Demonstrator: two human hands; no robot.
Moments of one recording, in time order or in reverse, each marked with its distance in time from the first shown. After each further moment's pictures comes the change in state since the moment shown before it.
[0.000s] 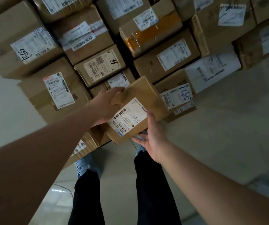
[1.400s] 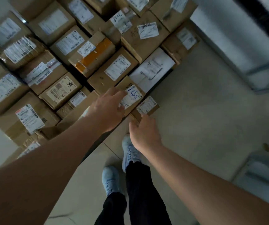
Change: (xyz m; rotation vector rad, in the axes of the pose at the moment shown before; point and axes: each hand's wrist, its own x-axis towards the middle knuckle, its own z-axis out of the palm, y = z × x) left_hand -0.070 0.159 0.109 0.556 0.276 0.481; right_hand -0.090 -0.006 -0.130 -0.895 0.393 -0.629
